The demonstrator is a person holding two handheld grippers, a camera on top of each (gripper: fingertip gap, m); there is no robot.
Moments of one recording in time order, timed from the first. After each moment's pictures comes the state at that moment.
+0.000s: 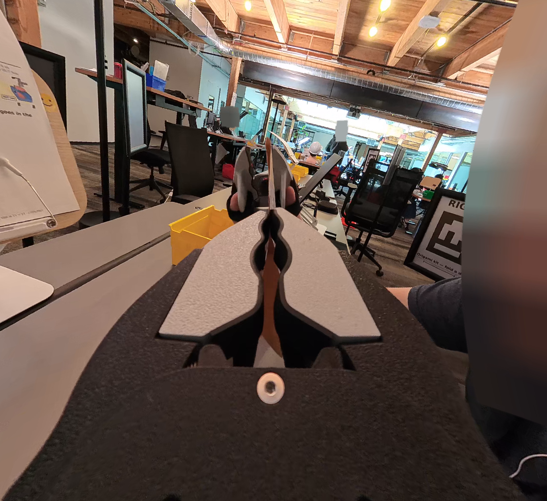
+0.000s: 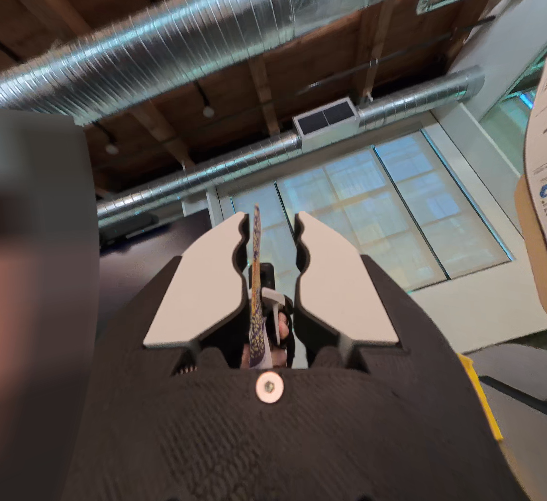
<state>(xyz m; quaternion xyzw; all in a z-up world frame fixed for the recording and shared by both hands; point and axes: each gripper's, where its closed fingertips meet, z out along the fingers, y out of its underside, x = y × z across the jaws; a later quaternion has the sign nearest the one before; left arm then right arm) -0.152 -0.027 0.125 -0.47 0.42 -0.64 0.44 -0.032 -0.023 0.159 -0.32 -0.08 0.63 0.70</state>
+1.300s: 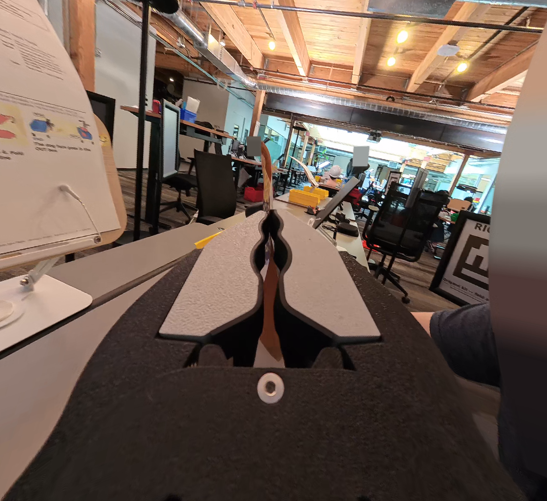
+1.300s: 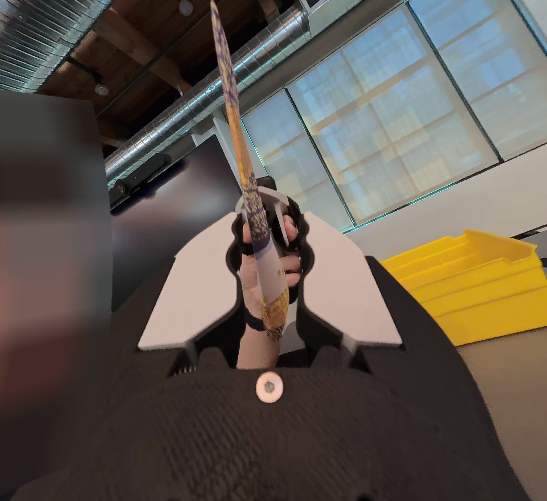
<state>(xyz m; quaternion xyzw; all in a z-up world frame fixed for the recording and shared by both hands) -0.170 -0.009 0.141 -0.47 0.38 -0.63 0.49 -0.115 -0.004 0.104 -0.44 -0.15 0.68 0.57</state>
